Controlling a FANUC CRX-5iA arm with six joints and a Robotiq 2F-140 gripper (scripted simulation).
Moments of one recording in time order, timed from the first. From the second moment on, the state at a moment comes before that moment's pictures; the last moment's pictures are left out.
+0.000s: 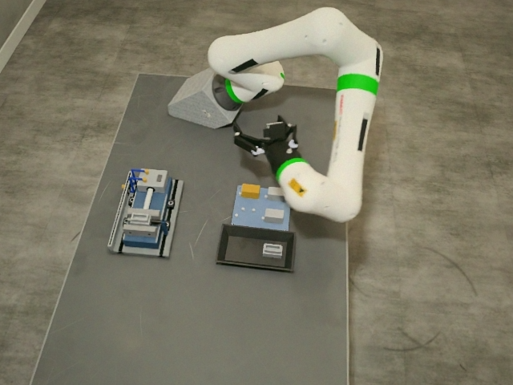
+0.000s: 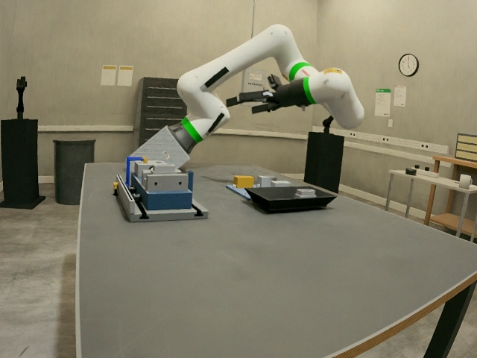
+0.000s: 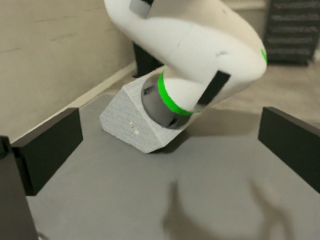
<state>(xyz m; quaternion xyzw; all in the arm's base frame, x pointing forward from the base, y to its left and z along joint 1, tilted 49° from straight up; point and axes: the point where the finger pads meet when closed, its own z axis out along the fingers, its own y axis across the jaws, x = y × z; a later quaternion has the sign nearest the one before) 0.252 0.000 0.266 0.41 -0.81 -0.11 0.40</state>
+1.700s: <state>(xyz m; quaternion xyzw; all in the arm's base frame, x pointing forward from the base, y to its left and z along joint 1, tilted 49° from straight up) 0.505 -0.108 0.098 -0.34 -0.83 -0.32 0.31</state>
